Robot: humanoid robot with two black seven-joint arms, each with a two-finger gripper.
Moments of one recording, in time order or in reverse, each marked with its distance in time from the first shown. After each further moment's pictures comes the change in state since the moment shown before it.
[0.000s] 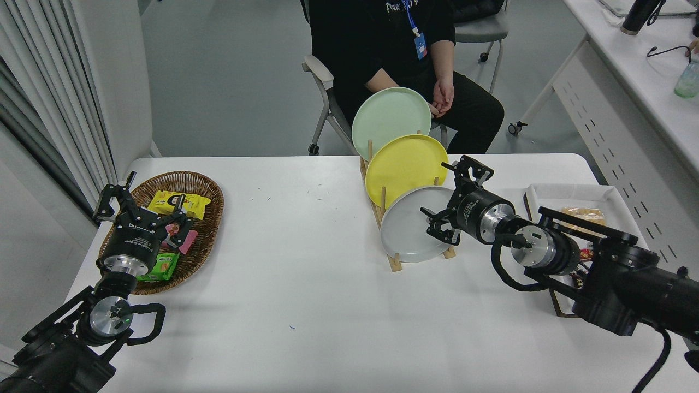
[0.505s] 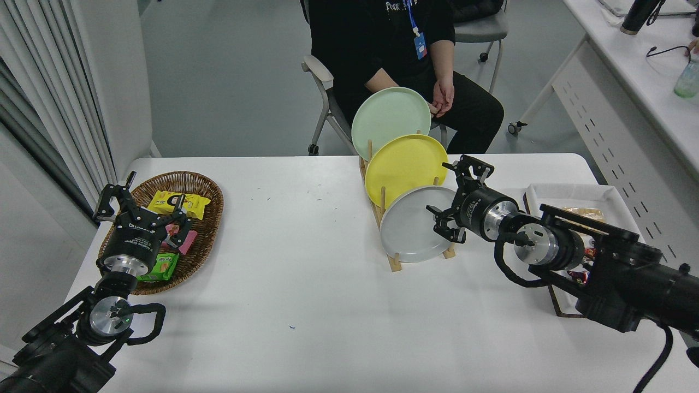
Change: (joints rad) left arm 0.000 0.000 0.000 0.000 0.000 0.000 0.000; right arm 0.004 -0.001 -0.001 -0.033 -0.040 0.003 -0.019
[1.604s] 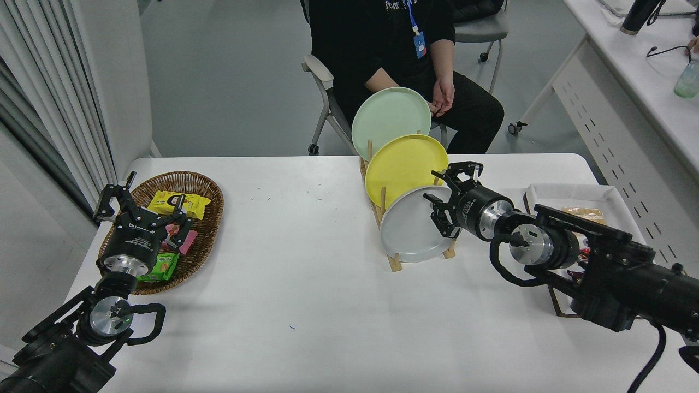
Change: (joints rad) left arm 0.000 0.000 0.000 0.000 0.000 0.000 0.000; right arm 0.008 0.025 0.008 -0.008 -0.049 -0.002 -0.001
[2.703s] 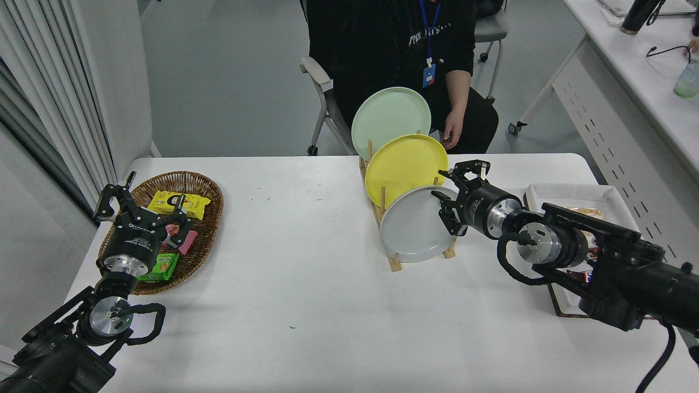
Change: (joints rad) left arm 0.000 0.000 0.000 0.000 0.000 0.000 0.000; right arm -0.004 -0.032 -0.006 0.008 0.005 -0.001 -0.001
